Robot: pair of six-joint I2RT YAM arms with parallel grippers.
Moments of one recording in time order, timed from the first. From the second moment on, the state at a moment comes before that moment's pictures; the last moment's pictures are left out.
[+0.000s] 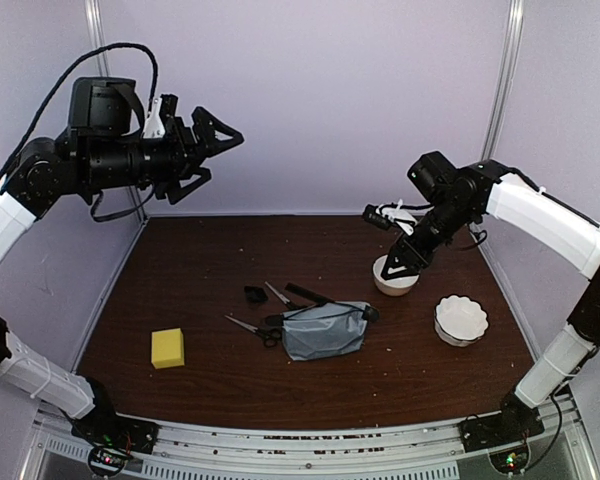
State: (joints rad) left arm -0.88 1.31 1.76 -0.76 -0.12 -0.93; right arm 0.54 1.58 1.57 -1.13 -0.38 -0.35
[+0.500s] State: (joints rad) left arm -0.88 1.19 1.21 -0.60 -0.17 -0.56; right arm 0.53 1.53 1.56 -1.08 -0.36 -0.37
